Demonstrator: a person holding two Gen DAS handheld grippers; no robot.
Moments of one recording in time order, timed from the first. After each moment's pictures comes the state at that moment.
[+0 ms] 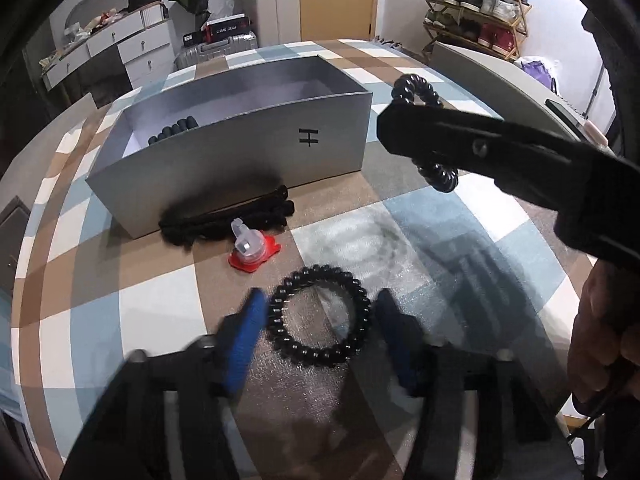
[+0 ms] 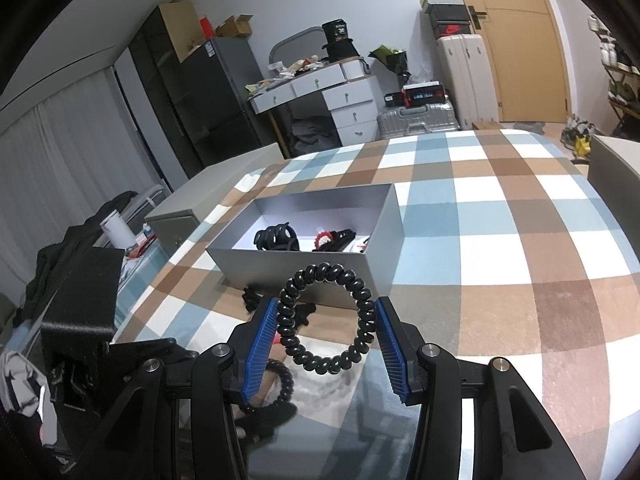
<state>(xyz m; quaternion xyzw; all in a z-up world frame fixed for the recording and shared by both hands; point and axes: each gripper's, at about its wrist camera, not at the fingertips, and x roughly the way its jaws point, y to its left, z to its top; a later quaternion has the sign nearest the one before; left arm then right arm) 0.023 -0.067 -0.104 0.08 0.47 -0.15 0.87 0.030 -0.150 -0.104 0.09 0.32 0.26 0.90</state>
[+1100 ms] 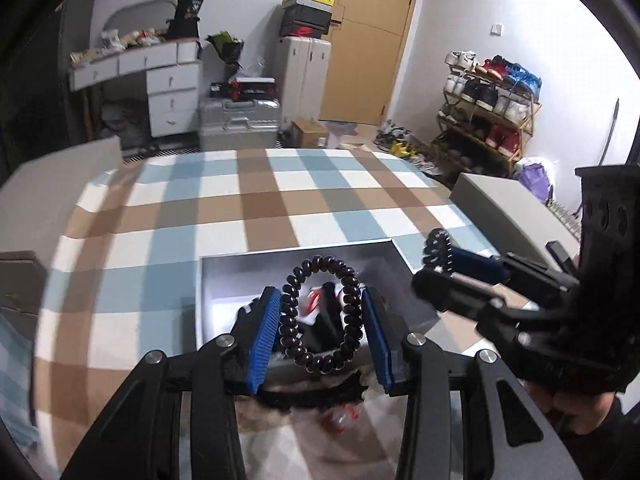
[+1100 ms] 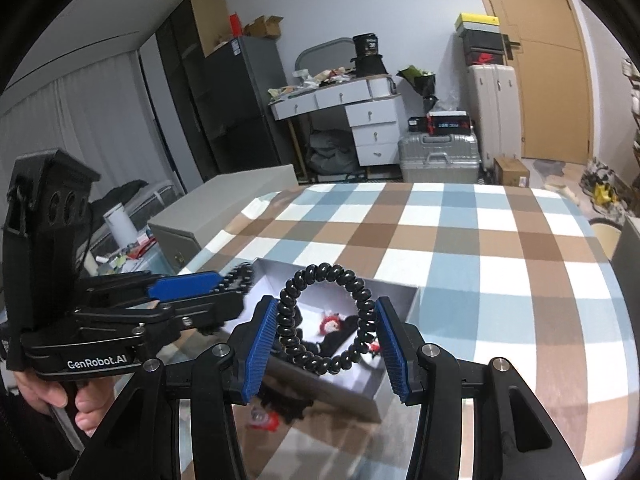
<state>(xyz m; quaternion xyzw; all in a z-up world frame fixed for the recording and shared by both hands) 0.085 -0.006 -0.034 -0.04 0.36 -0.16 0.92 0.095 -0.121 -0.065 0.04 0.29 0.29 0.91</state>
